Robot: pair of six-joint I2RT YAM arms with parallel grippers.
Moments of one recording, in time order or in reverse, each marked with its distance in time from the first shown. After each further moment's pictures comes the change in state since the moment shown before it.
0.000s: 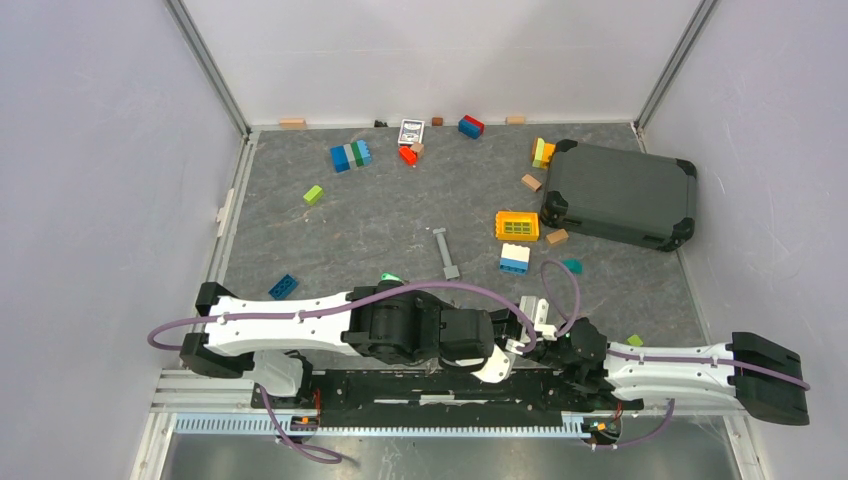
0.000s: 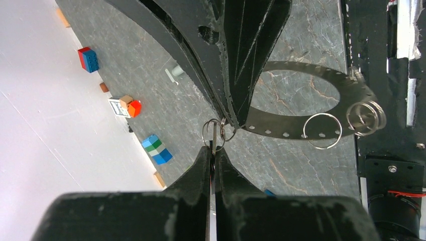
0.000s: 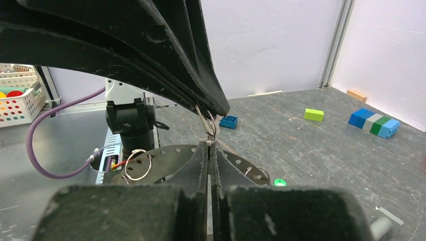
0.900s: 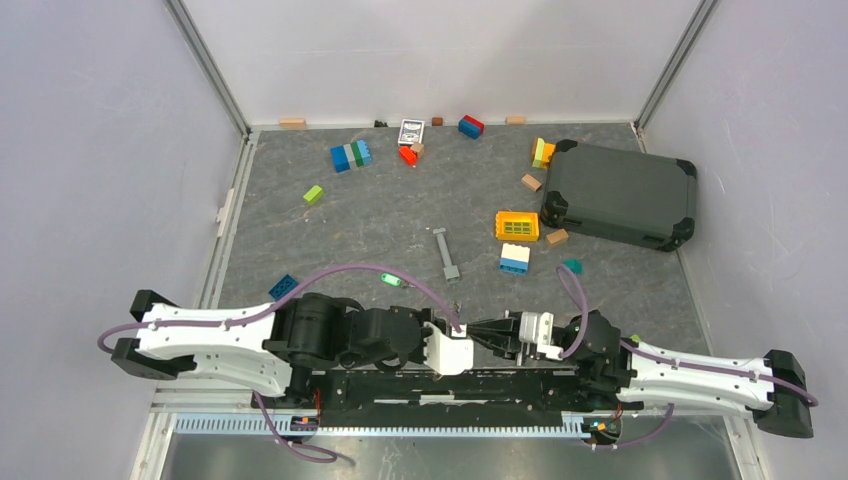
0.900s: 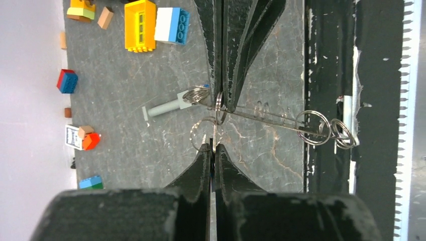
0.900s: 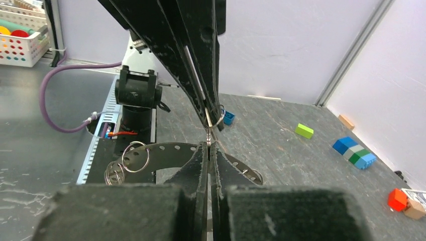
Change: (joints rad) left arm 0.000 -0.420 -0.462 0.470 0.069 -0.145; right arm 0.003 -0.244 0.143 -0.486 -0.148 -0.208
